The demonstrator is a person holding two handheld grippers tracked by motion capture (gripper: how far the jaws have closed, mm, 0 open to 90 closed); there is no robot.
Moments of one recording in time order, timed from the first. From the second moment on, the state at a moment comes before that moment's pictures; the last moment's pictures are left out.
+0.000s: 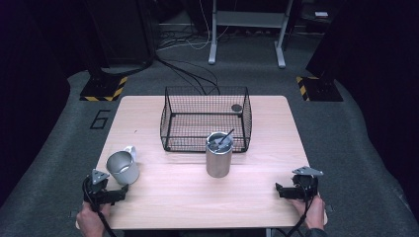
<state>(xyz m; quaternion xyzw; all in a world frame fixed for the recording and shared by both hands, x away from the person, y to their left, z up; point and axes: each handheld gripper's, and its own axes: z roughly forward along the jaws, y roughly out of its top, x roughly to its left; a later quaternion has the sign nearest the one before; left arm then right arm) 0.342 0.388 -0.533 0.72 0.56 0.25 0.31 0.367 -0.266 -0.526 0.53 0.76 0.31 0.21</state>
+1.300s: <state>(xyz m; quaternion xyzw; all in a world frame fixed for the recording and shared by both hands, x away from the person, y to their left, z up) 0.342 0.388 -0.533 0.72 0.57 0.25 0.31 0.360 -0.173 -0.439 0.44 0.80 0.38 0.15</state>
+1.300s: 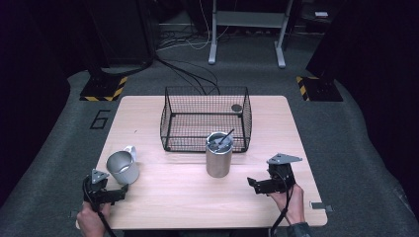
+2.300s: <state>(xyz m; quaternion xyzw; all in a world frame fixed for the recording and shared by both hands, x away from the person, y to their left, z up) 0.342 0.388 -0.533 0.72 0.57 0.25 0.31 0.383 -0.111 -0.413 0.39 0.82 0.40 0.14</state>
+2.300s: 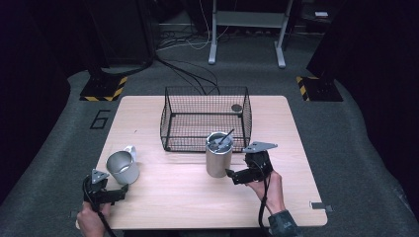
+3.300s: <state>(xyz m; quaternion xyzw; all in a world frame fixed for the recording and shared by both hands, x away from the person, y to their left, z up) 0.342 0.388 -0.533 0.72 0.57 0.25 0.30 0.420 -0.066 -0.409 0.38 0.82 0.40 0.17</state>
